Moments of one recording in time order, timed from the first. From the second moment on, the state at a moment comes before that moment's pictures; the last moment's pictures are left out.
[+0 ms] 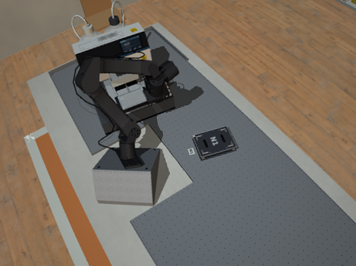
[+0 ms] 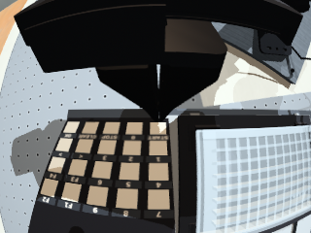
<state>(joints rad) 0.20 0.93 0.80 -0.92 -0.78 -1.22</state>
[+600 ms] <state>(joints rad) 0.23 0.93 0.78 -0.88 -0.76 -1.19</state>
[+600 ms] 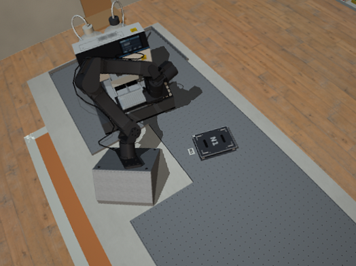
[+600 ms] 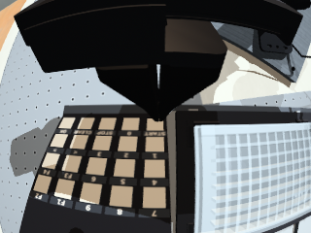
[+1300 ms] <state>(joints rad) 0.09 0.93 0.86 -1.05 -0.81 -1.32</state>
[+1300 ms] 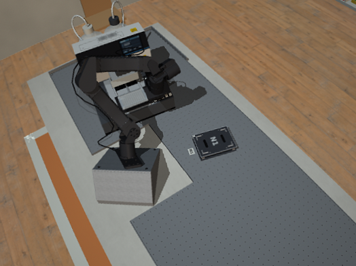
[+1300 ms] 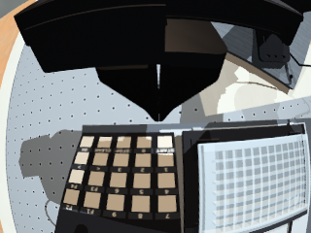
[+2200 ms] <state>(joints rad) -0.14 0.99 1.02 -1.37 -0.88 -1.64</state>
